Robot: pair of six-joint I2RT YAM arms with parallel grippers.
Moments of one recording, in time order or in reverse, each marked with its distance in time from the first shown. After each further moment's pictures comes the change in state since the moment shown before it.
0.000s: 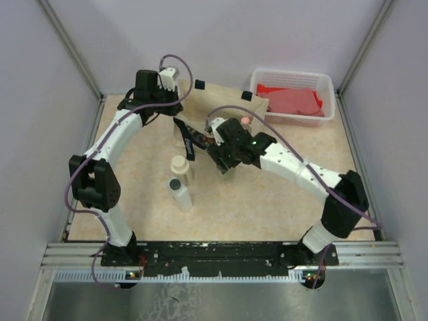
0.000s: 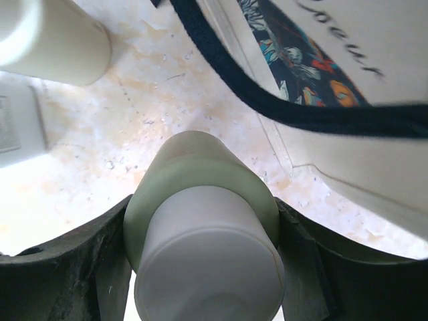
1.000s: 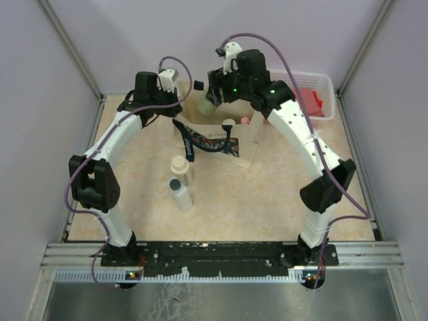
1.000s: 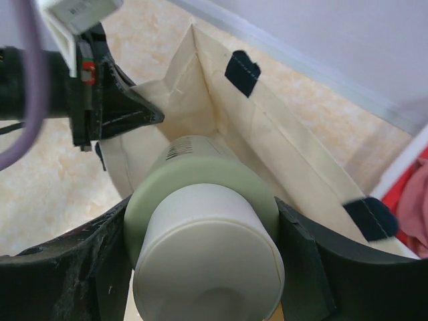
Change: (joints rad) left arm 0.000 -0.006 -0.034 0.034 0.001 0.000; right arm -0.235 0.175 0.719 -0.024 -0.236 0.043
